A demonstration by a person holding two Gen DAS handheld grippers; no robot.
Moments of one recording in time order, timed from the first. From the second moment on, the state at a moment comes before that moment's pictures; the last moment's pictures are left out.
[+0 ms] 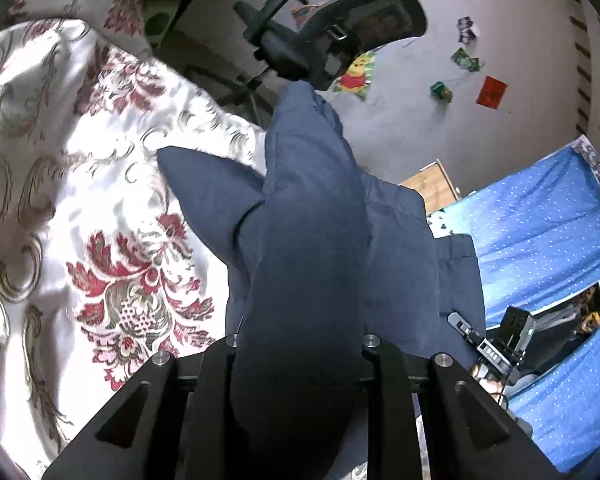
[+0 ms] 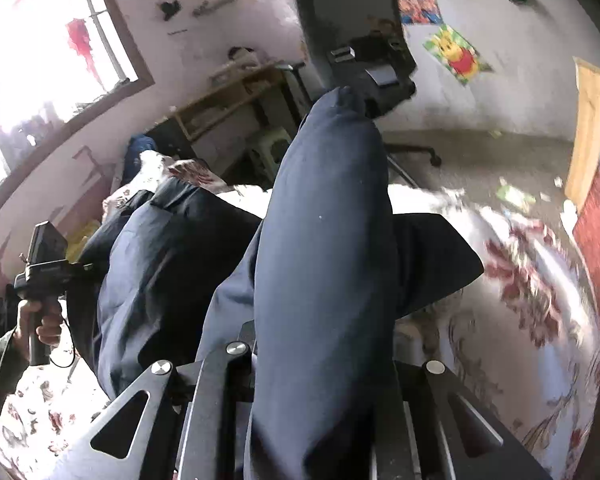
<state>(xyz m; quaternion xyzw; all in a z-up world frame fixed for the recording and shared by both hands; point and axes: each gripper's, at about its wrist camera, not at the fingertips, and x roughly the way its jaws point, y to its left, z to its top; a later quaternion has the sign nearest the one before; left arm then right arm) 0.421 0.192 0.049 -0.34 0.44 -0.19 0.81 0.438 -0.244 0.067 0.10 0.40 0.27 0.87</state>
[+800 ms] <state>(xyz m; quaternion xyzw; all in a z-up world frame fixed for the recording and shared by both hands) 0.406 0.167 0.028 -0.19 0.49 0.01 0.85 0.426 -0.255 0.036 0.02 0.43 0.09 0.90</state>
